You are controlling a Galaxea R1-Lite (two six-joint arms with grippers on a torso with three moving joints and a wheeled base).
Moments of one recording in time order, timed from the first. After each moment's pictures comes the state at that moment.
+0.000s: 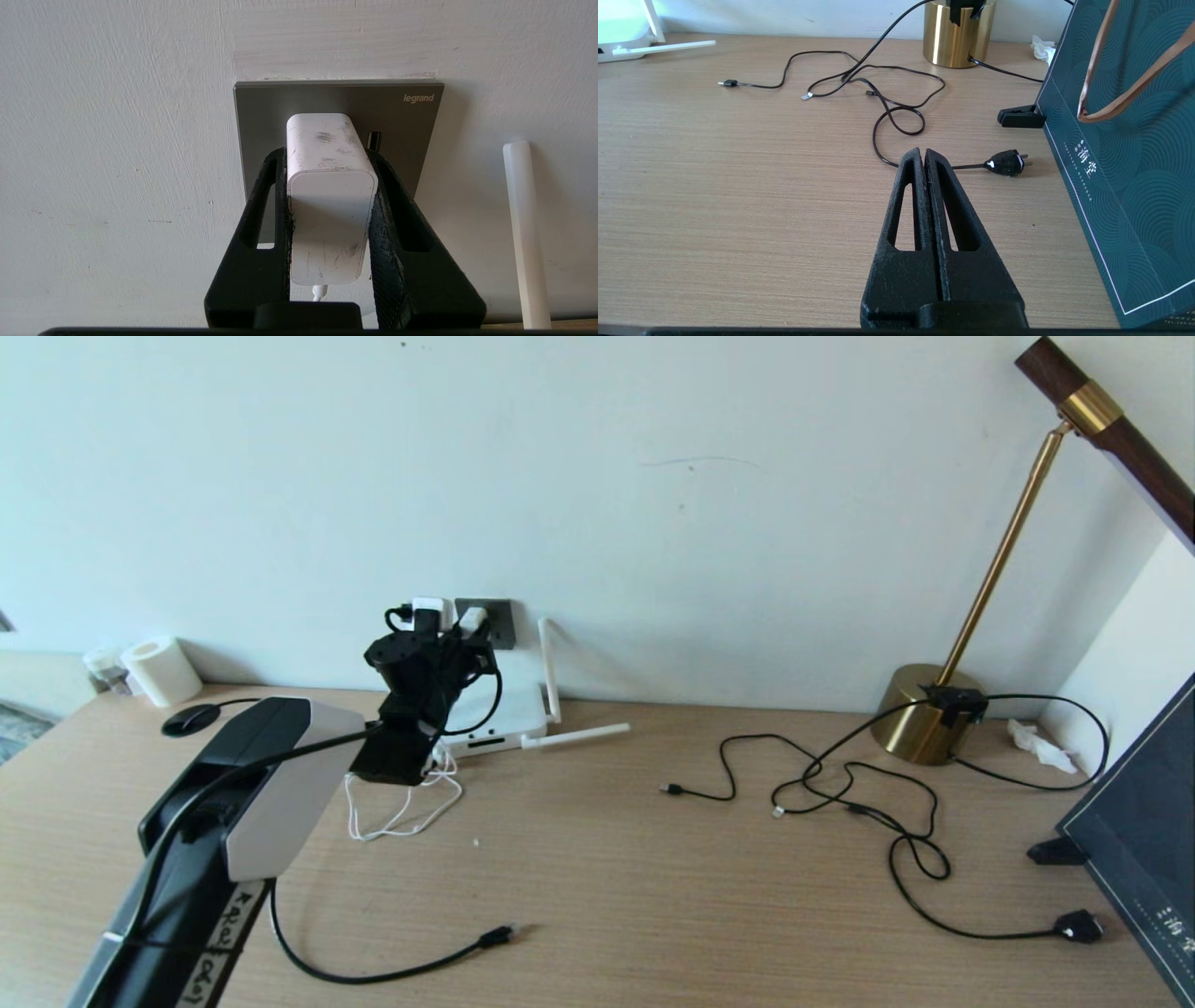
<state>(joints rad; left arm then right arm) -0.17 2.68 -1.92 -1.08 0.00 0.05 0.00 0.00 -0.01 0.00 -0.02 0.02</state>
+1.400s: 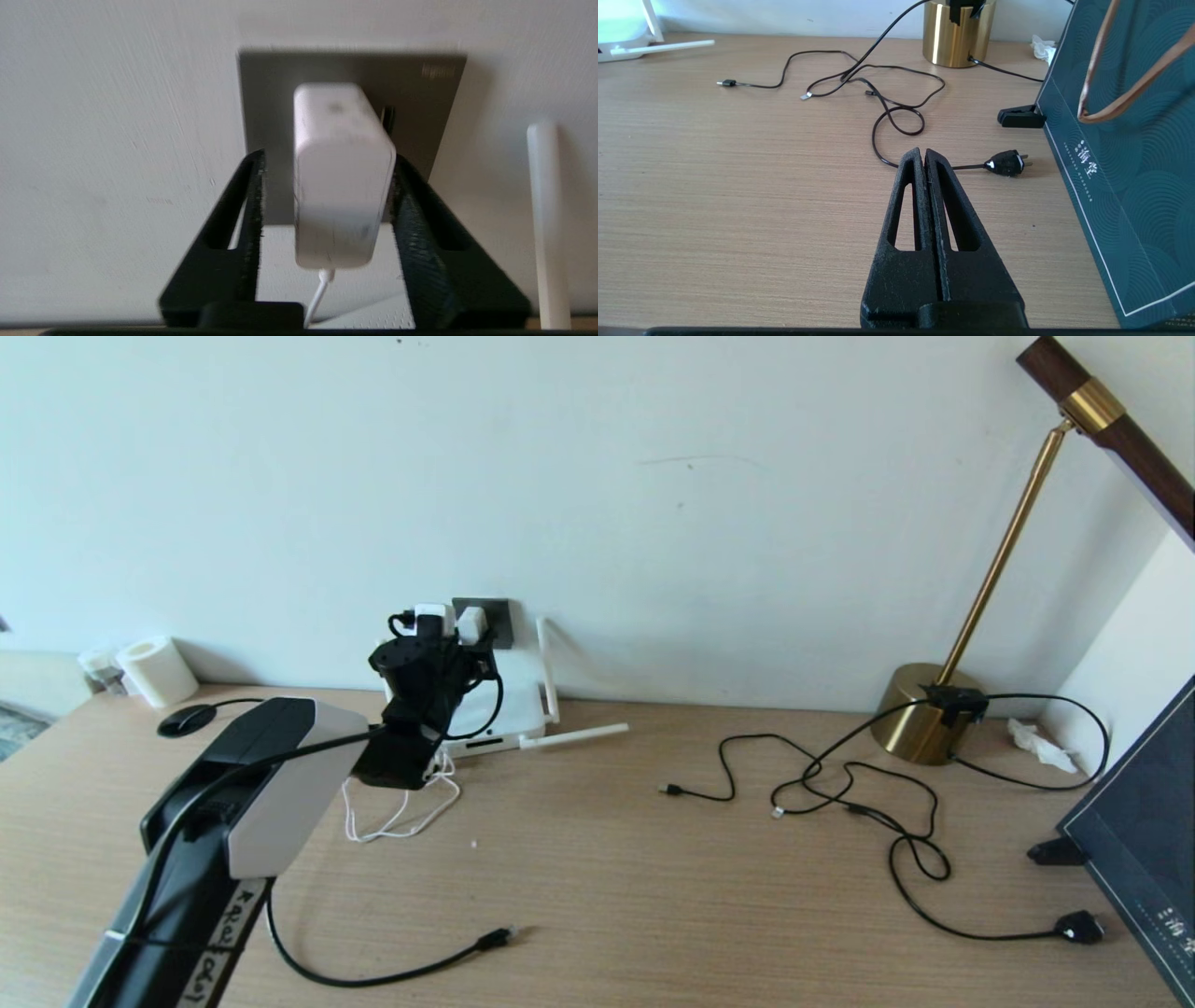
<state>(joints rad) -0.17 2.67 -1.89 -1.08 0.04 0.05 0.00 0.00 -0.01 0.00 -0.02 0.02</state>
